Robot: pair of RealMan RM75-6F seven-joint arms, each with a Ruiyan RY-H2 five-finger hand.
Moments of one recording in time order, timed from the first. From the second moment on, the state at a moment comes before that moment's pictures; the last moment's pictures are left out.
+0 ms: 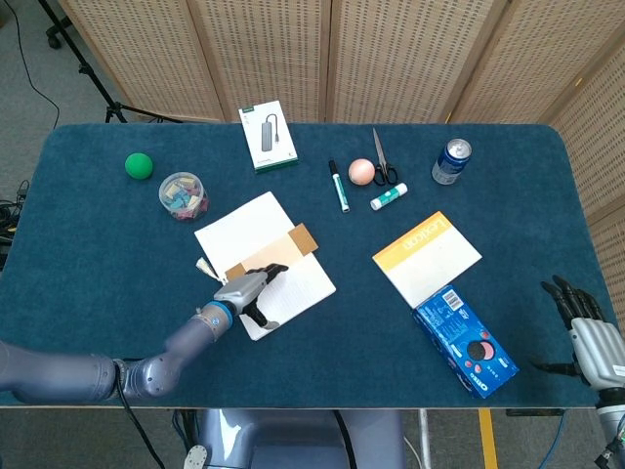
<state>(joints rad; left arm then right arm) -1.15 -1.44 -0.12 -1.72 0.29 0.71 0.19 0.13 -0.96 0.04 -1.67 -1.45 1.30 0.26</state>
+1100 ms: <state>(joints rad) -1.14 -1.39 -0.08 -1.76 0.44 0.54 0.11 0.13 -0.96 0.04 -1.67 -1.46 1.30 0.27</state>
